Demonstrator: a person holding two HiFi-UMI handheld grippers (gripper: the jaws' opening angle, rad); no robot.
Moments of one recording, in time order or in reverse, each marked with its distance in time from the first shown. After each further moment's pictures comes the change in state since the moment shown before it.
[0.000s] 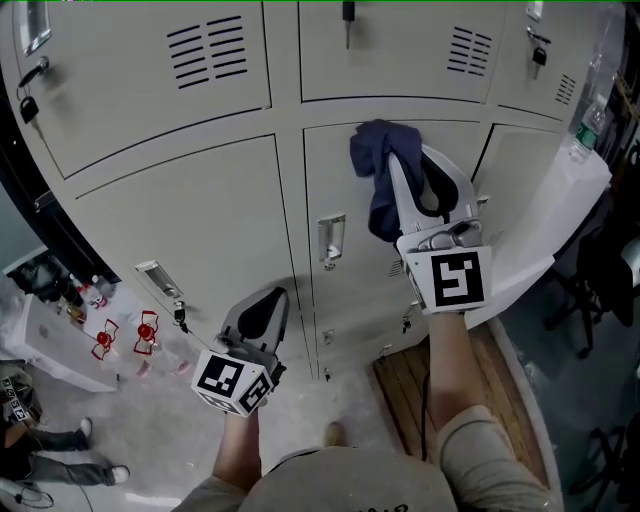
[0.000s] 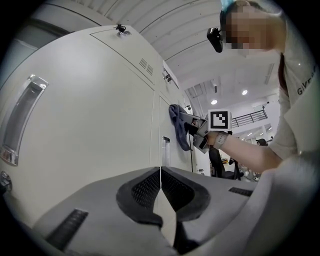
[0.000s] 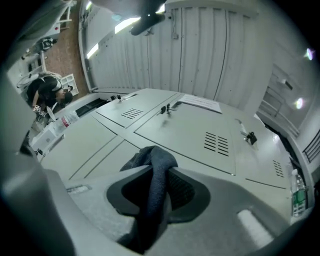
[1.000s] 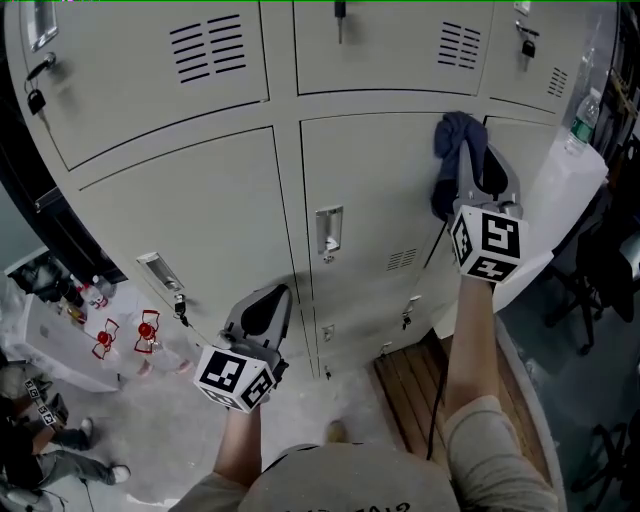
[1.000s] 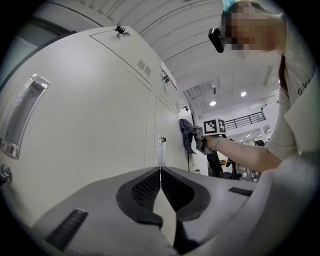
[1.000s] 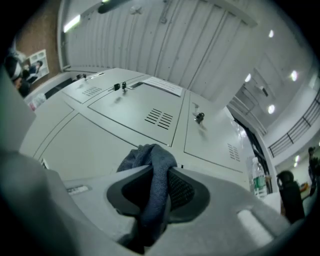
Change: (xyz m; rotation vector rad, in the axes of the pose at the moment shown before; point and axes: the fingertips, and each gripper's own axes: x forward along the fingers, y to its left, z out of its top) left arm -0.004 -0.012 -0.004 -0.009 -0.009 -0.021; right arm -0.038 -0.120 -0.067 0.066 0.198 -0.319
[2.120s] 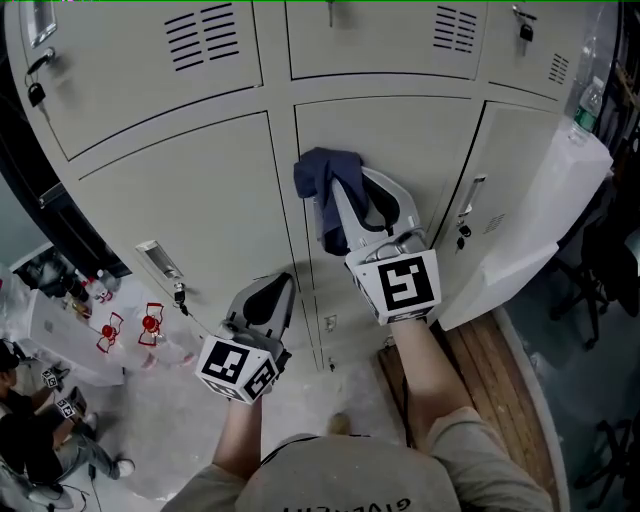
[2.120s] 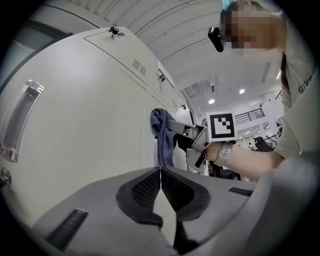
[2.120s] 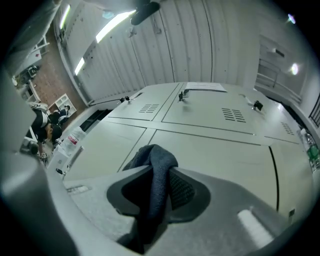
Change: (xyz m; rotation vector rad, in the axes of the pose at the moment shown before) left arm 0.001 -0.009 0.001 0.029 0.013 0.006; right arm -0.051 0.202 0.022 0.139 -0.109 0.438
